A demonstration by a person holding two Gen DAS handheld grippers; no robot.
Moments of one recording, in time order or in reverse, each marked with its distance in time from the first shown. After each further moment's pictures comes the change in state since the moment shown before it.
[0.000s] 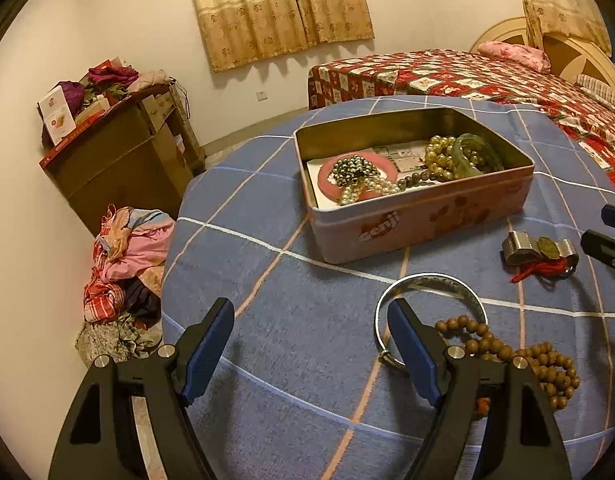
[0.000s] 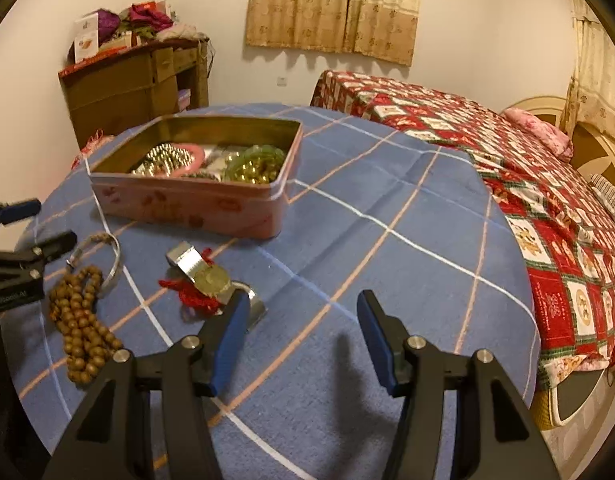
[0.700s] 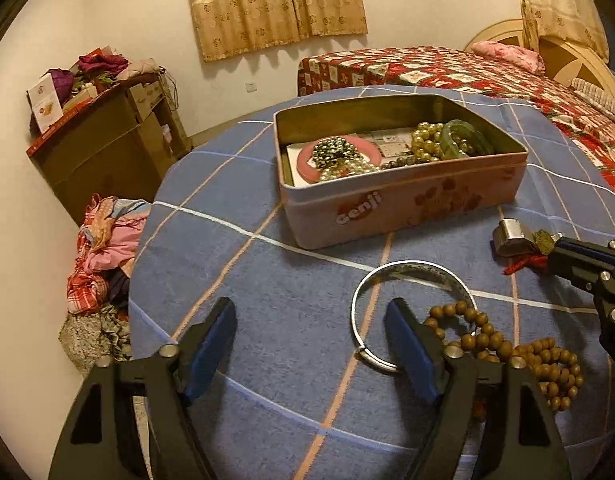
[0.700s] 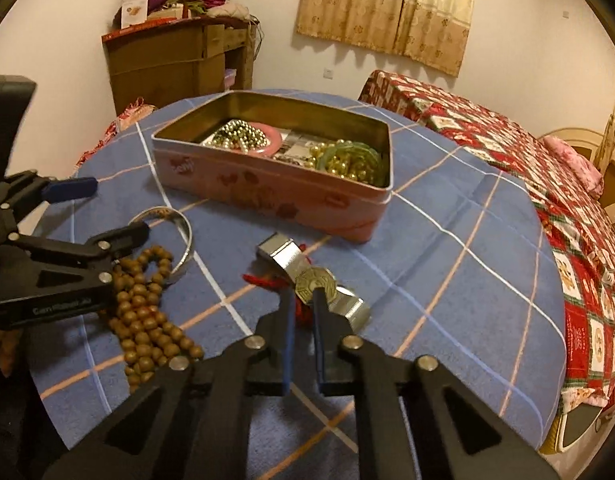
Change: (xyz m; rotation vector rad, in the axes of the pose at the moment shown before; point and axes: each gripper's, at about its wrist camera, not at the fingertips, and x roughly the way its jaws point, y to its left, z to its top) left arm 0.013 -0.009 -0.007 -0.014 0.023 -0.071; right arm 0.010 0.050 -0.004 -0.141 0.045 0.085
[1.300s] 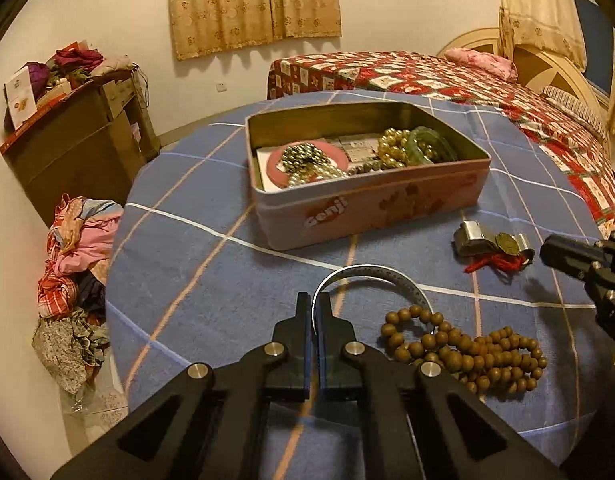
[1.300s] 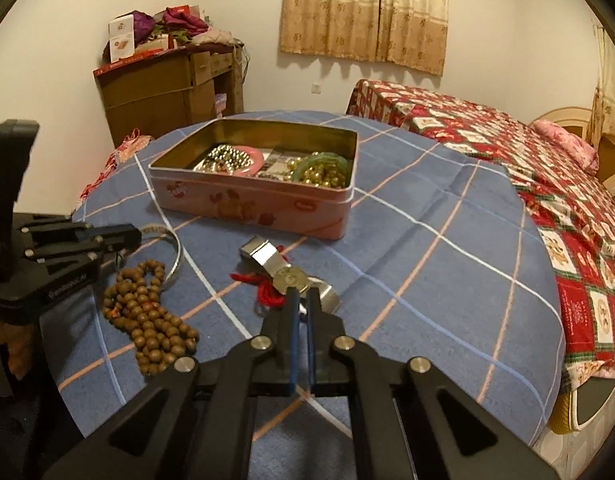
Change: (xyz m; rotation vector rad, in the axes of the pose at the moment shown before) left arm -0.011 0.007 0.002 0.000 -0.008 -0.120; right arm -0.018 -0.016 -0.006 0.088 -0.046 0.021
